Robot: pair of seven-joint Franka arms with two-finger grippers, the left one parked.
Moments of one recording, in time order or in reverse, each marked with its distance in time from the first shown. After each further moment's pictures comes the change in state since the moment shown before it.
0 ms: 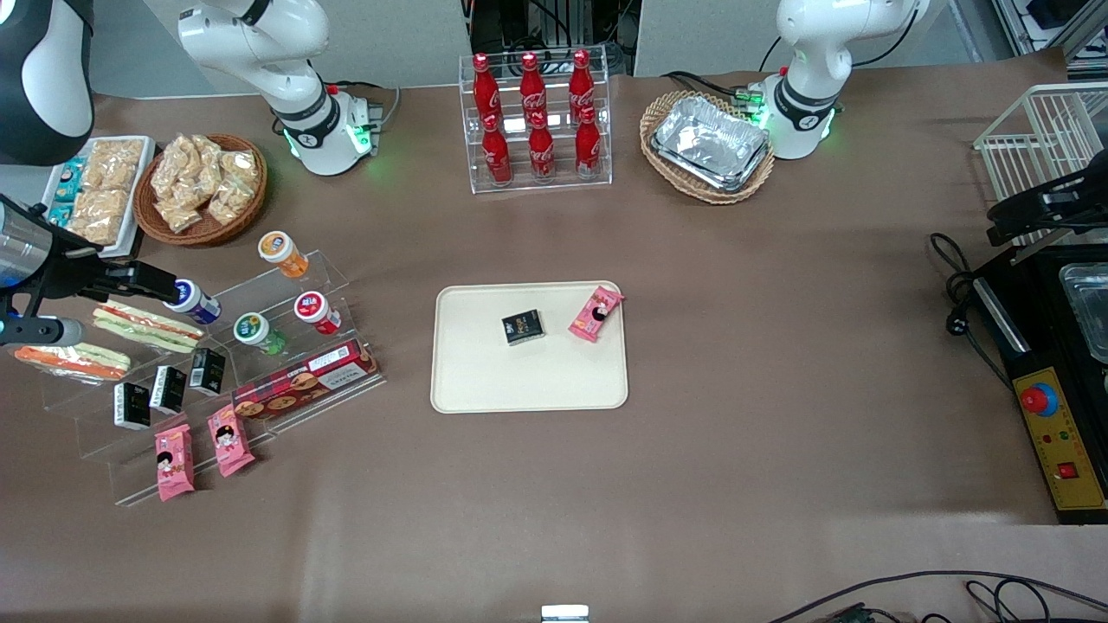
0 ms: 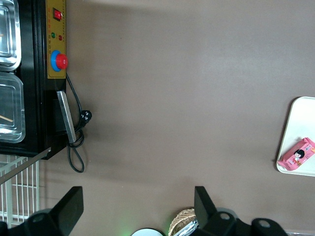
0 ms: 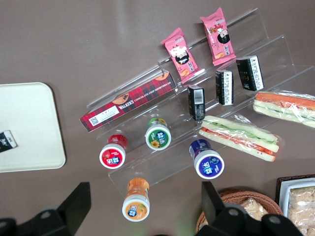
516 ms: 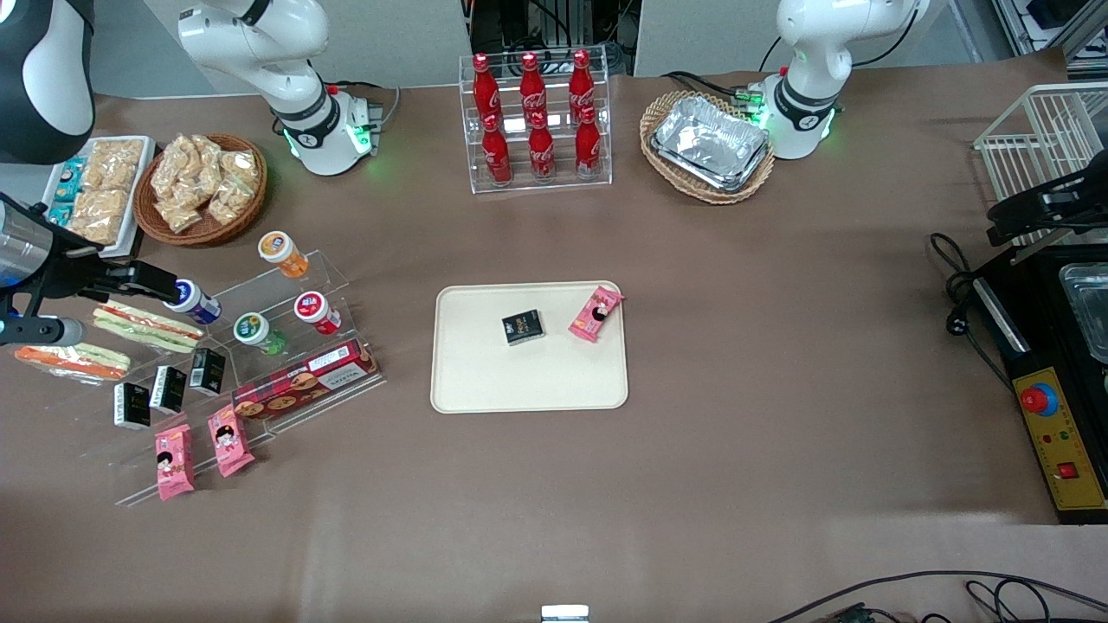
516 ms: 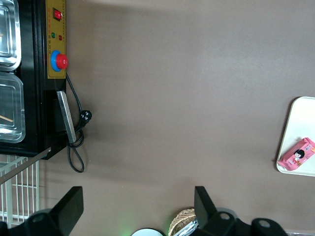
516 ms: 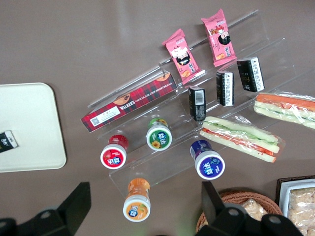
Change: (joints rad) arm 0.001 0.001 0.003 0.004 0.000 0.000 0.000
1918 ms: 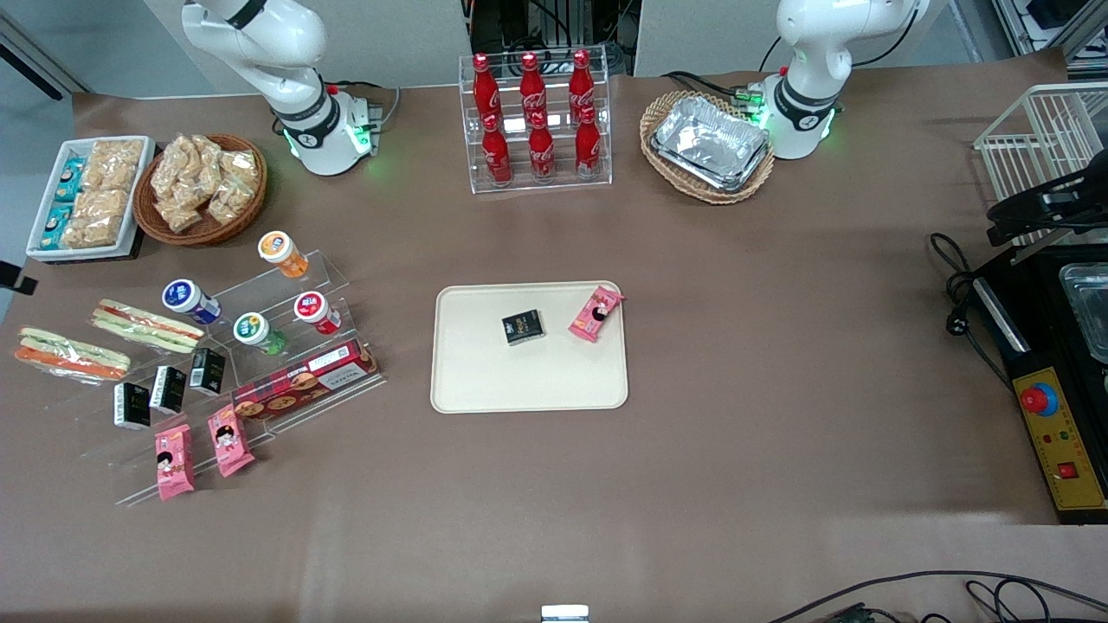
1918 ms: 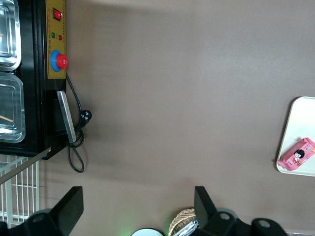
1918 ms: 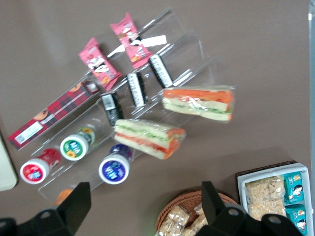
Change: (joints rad) arm -0.355 0.000 -0.011 -0.008 -0.001 0.050 -0.216
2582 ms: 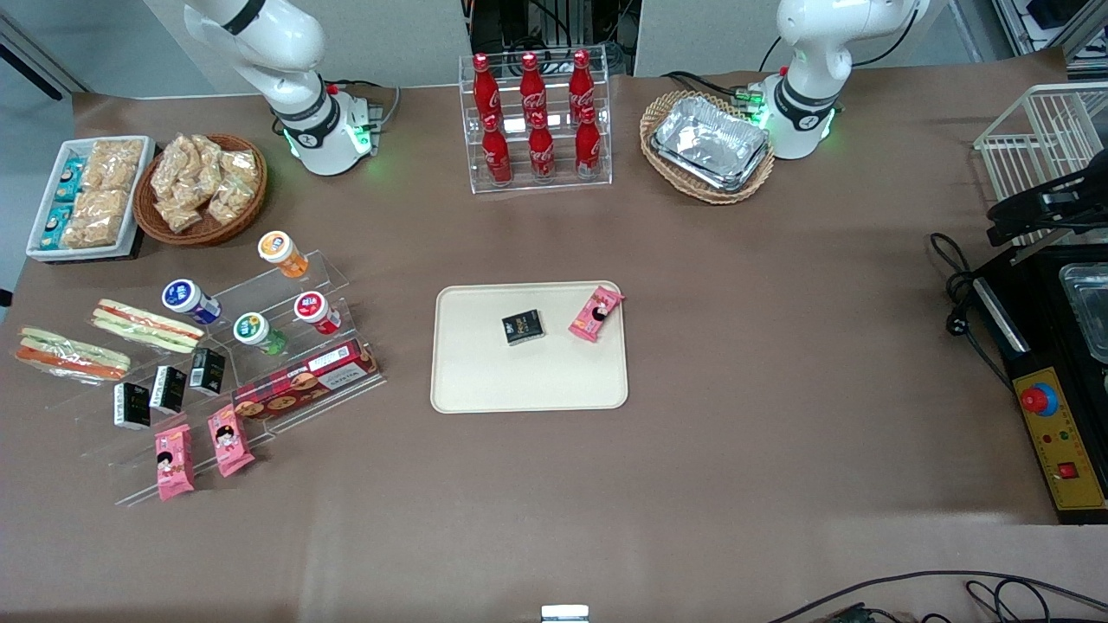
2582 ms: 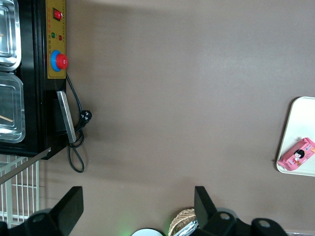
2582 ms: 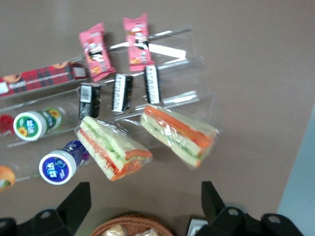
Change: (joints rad) arm -0.100 0.083 0.004 -0.009 0.031 0.118 -0.502
